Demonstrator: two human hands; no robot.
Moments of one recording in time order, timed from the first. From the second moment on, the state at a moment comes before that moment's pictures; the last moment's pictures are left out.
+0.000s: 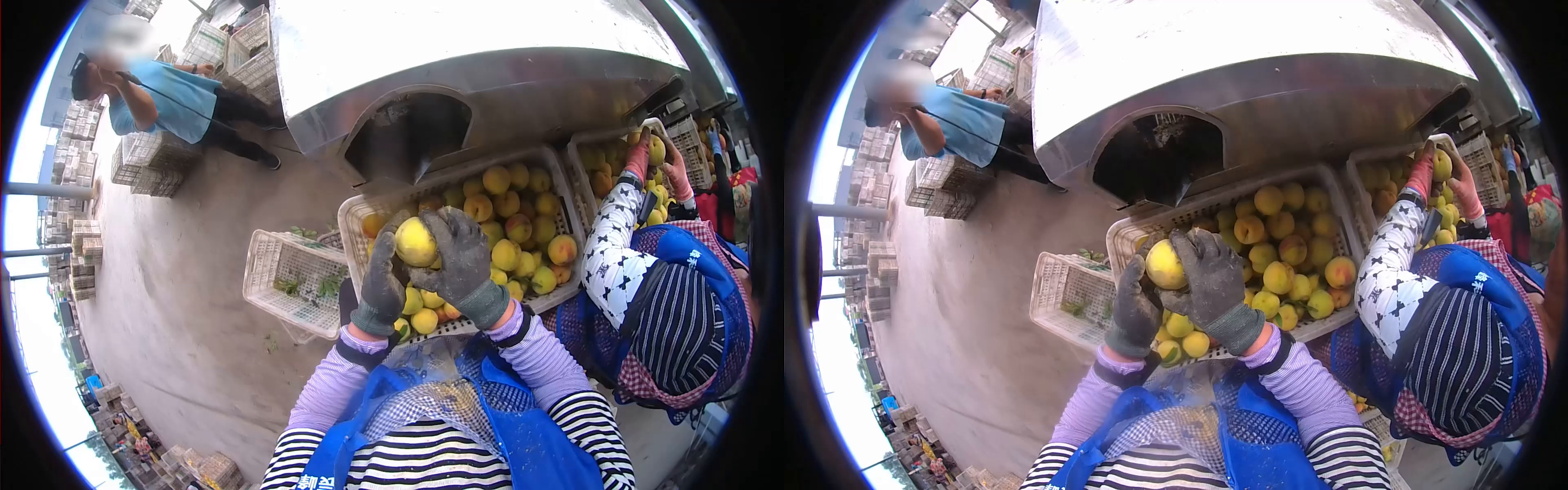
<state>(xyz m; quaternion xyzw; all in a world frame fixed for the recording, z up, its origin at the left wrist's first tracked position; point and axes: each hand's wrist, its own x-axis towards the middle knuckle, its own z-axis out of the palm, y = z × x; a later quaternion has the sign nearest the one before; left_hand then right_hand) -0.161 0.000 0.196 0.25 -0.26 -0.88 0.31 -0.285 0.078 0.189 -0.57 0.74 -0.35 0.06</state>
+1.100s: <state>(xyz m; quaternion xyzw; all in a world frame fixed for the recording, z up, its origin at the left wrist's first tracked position) -0.131 0.002 0.017 0.49 -0.83 -0.15 -0.24 -0.251 0.039 -0.039 -0.68 0.71 -0.06 0.16</state>
